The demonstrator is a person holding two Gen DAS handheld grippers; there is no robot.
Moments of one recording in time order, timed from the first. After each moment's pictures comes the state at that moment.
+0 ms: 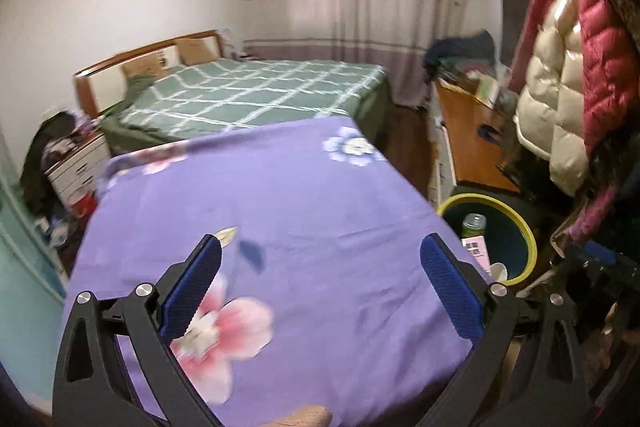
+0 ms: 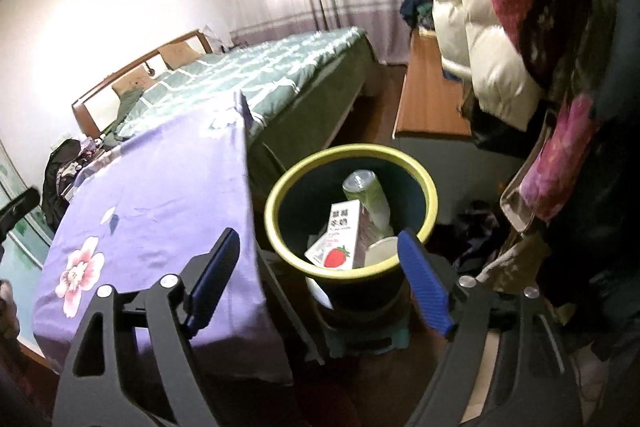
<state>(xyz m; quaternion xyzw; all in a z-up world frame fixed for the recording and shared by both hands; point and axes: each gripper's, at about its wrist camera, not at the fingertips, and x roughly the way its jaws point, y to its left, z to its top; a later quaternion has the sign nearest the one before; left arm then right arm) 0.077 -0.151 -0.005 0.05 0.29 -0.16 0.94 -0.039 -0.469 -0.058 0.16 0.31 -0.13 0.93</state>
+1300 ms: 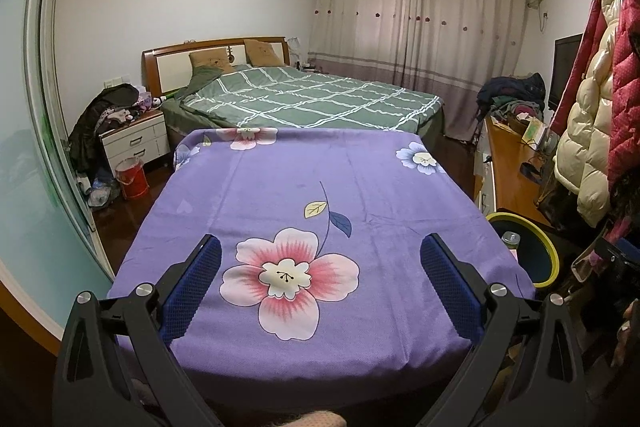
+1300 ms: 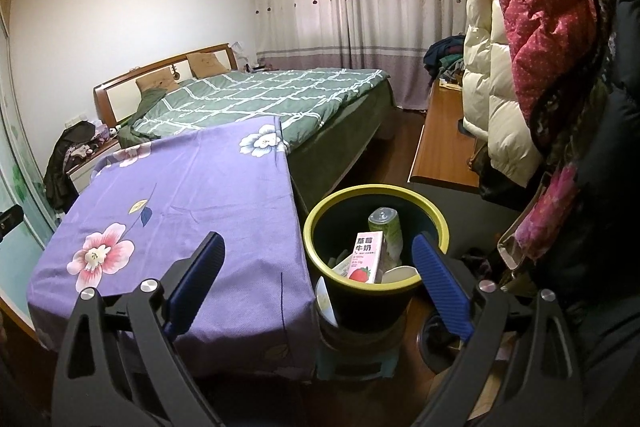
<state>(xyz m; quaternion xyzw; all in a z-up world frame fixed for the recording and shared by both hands) 0.011 -0.052 -0.002 0.00 0.26 -0.07 0.96 -0.064 -0.405 -0.026 0.08 0.27 -0.11 0.95</state>
